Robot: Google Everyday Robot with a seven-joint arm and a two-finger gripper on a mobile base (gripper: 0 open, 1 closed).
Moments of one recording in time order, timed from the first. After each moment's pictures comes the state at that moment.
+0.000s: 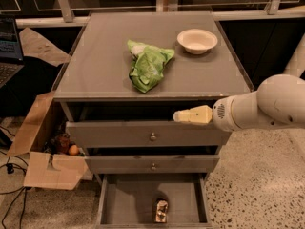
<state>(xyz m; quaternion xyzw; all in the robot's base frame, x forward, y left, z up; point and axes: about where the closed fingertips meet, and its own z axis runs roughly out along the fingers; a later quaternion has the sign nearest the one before) 0.533 -0.163 0.761 -0.02 0.93 0.23 0.27</state>
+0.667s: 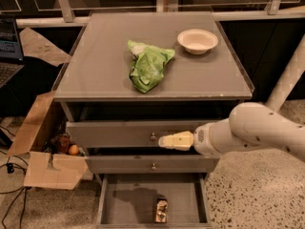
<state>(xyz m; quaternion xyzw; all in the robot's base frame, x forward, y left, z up) 0.500 -0.125 0.673 0.01 0.95 0.27 0.18</state>
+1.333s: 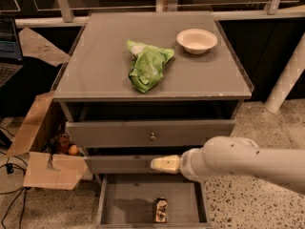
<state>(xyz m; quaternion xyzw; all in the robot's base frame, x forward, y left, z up) 0.465 -0.101 0.589 0.08 0.96 0.21 0.14</state>
